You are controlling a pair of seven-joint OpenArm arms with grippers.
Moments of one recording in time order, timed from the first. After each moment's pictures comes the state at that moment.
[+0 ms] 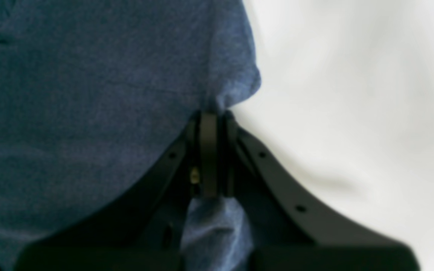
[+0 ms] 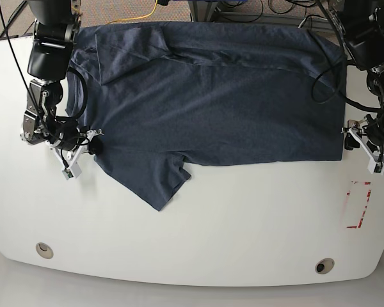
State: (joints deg) left arm -10.5 -23.2 -29.3 73.6 -10.5 -38.0 52.5; right arm 14.3 21.7 13.3 61.3 29.2 40.4 -54.3
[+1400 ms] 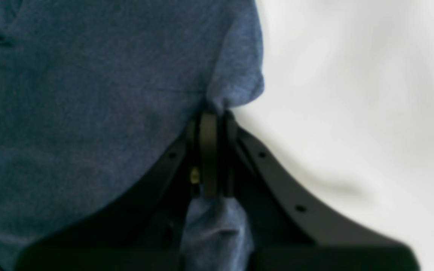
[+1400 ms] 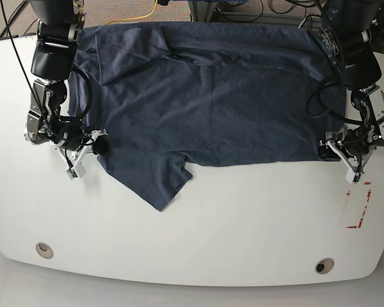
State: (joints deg) left arm -18.6 -19.4 -24.9 57.8 -10.9 -37.7 48.8; right arm 14.3 20.3 13.3 61.3 29.2 40.3 -54.2
